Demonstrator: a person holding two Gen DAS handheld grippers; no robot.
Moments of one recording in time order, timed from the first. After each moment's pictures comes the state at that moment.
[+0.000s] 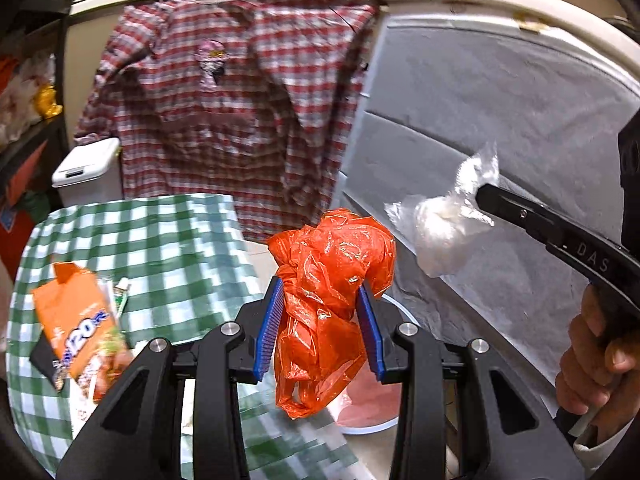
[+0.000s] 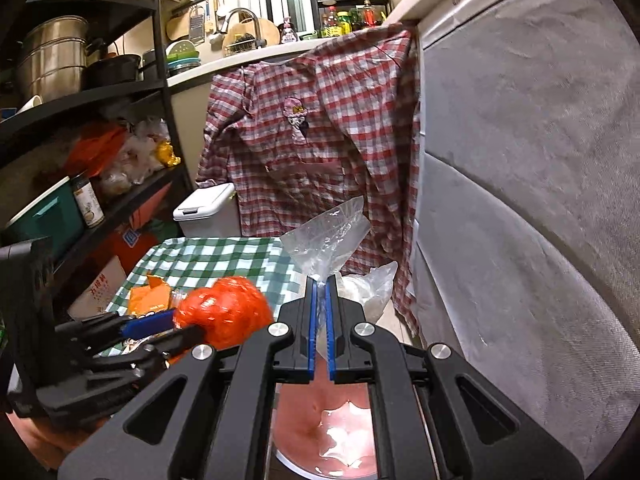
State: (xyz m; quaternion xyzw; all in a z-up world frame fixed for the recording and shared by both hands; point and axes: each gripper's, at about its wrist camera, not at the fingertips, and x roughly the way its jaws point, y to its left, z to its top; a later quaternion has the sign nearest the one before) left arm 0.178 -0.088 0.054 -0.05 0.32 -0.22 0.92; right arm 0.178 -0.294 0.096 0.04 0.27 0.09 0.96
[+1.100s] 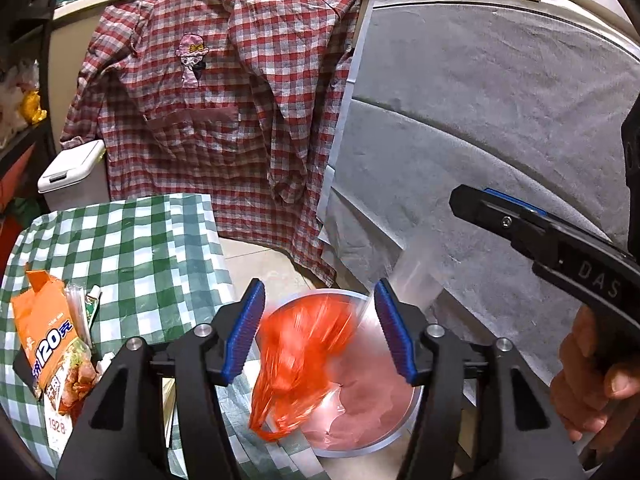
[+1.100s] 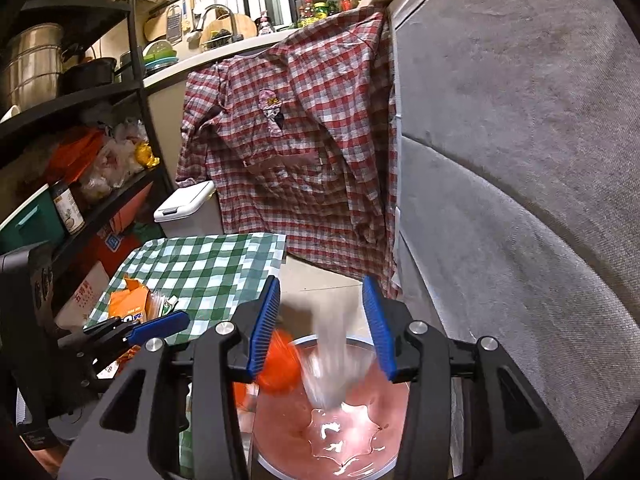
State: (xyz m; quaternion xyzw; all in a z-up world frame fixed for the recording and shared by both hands) left arm 0.198 -0.126 0.043 -0.03 0.33 -0.22 0.92; right arm 0.198 -0.314 0.079 0.06 0.29 0.07 0.95
